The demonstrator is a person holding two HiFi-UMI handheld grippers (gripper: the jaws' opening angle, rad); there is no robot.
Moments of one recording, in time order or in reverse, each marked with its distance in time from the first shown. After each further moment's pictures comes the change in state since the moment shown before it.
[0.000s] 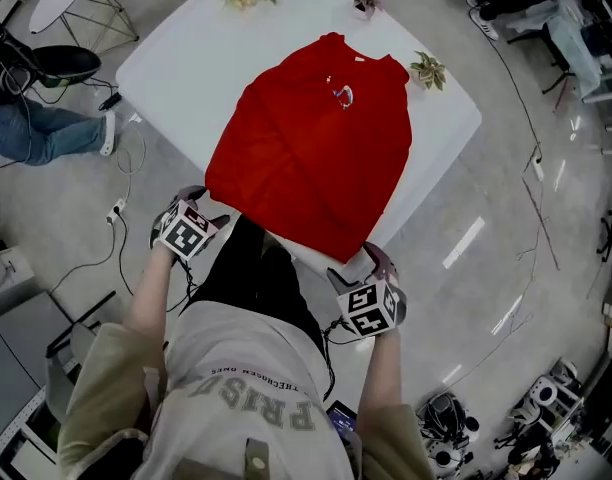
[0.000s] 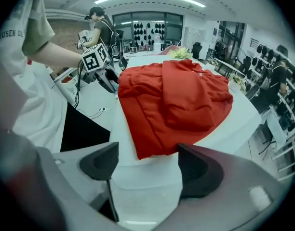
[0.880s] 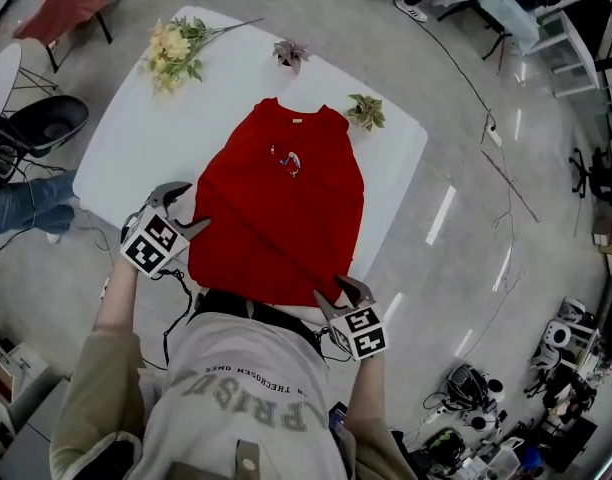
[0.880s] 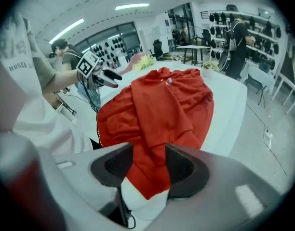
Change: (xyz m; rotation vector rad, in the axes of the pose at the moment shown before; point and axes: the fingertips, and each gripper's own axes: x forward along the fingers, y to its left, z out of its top) left arm -0.049 0.104 0.218 0.359 -0.227 -0.158; right arm -0.011 -0.045 0.076 0.476 -0.084 -0.012
